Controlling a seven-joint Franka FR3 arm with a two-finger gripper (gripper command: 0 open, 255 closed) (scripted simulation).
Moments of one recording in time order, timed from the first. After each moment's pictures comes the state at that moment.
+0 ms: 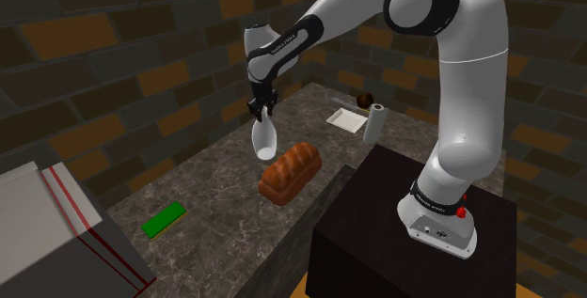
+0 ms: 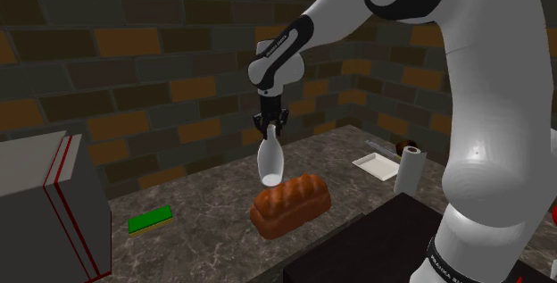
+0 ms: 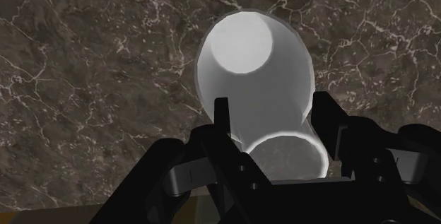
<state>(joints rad) 0.00 0.41 0.08 -1.87 -0.07 2.27 0.19</state>
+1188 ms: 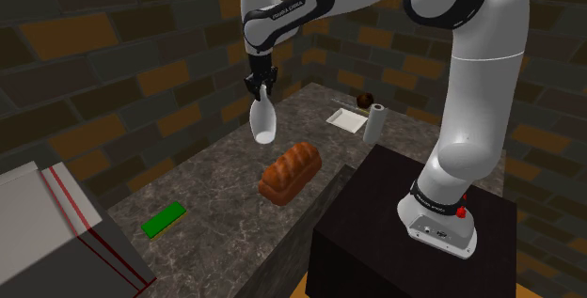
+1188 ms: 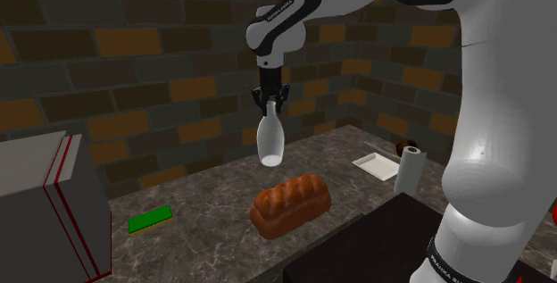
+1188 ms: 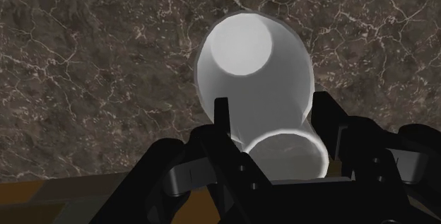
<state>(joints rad) -0.01 0.29 0.09 -1.78 -0.05 2.07 0.17</state>
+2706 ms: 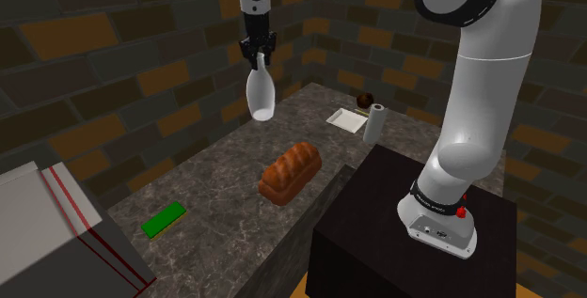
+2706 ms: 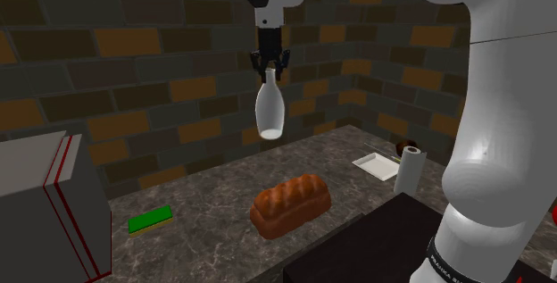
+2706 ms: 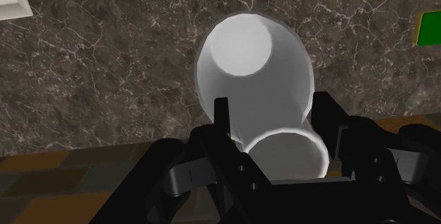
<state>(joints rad) -0.01 0.24 0.09 -1.54 -0.04 1.78 0.16</state>
